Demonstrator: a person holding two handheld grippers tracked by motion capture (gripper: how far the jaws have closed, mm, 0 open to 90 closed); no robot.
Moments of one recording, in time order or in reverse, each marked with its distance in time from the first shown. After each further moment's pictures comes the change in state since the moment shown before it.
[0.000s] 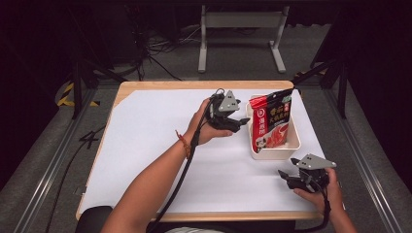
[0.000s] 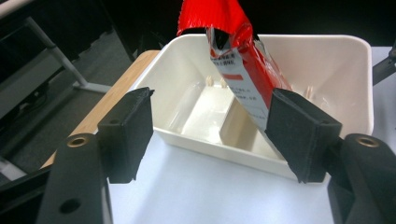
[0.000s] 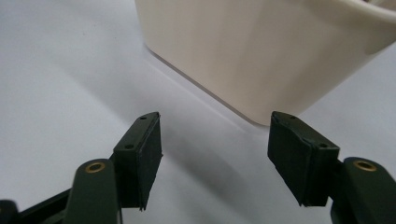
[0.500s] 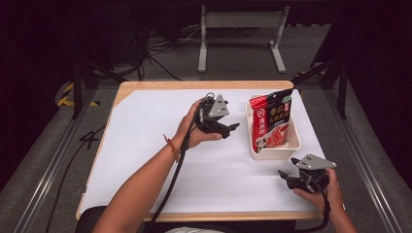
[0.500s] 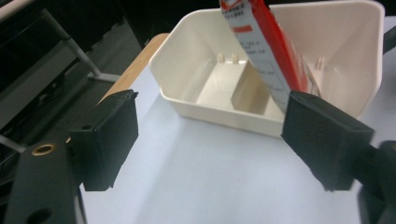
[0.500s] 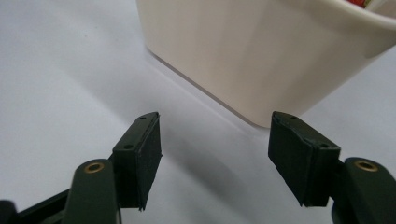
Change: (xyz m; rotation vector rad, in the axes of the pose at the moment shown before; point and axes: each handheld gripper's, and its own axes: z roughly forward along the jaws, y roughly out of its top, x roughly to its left) left arm 0.001 -0.021 -0.023 0.059 0.050 0.041; right arm 0.001 0.001 -0.001 -0.003 -0.002 -0.006
